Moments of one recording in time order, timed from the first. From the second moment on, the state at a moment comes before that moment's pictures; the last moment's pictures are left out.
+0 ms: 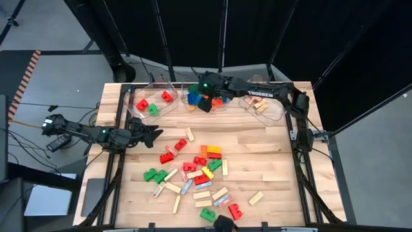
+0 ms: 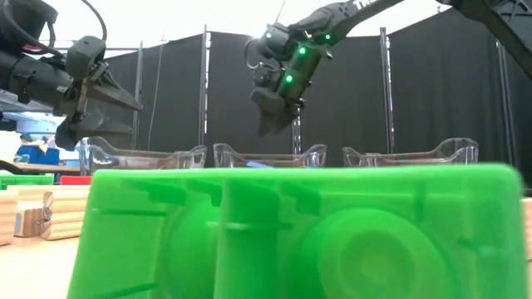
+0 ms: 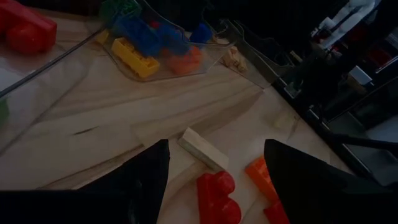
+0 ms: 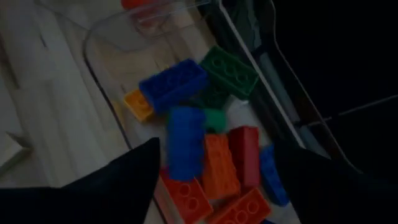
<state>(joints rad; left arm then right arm) -0.23 0.28 0.09 -0.18 -0.67 -0.91 -0.39 2.02 1.71 -0.62 0.23 -0.03</state>
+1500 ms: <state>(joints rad) -0.23 0.29 0.09 -0.18 -0.69 -0.92 0.01 2.00 1.42 -0.59 0.06 0.14</state>
